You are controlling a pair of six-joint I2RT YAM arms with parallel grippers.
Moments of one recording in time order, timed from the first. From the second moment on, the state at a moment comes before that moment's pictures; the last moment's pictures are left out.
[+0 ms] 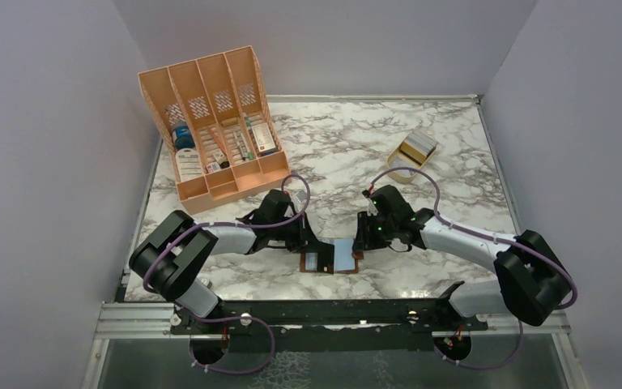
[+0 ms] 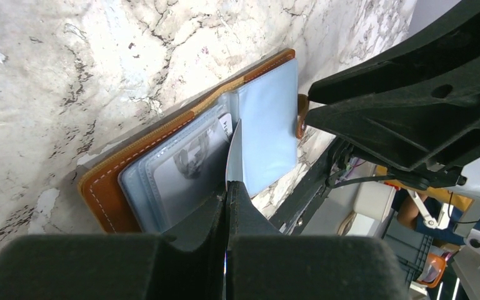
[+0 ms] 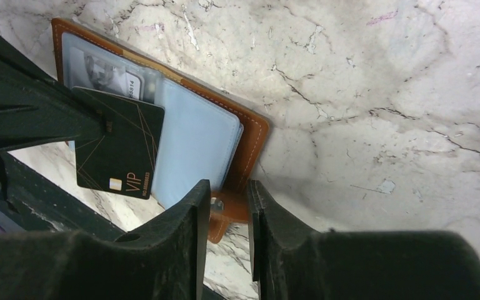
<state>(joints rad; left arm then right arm) -0.65 1.55 0.51 0.28 0.58 -0.90 0.67 1.35 0.63 -0.27 -0.22 0.51</state>
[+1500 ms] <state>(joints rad) -0.67 1.59 0.53 0.32 0.52 -0.91 0.67 1.38 0.59 -0.23 -0.22 0.53</state>
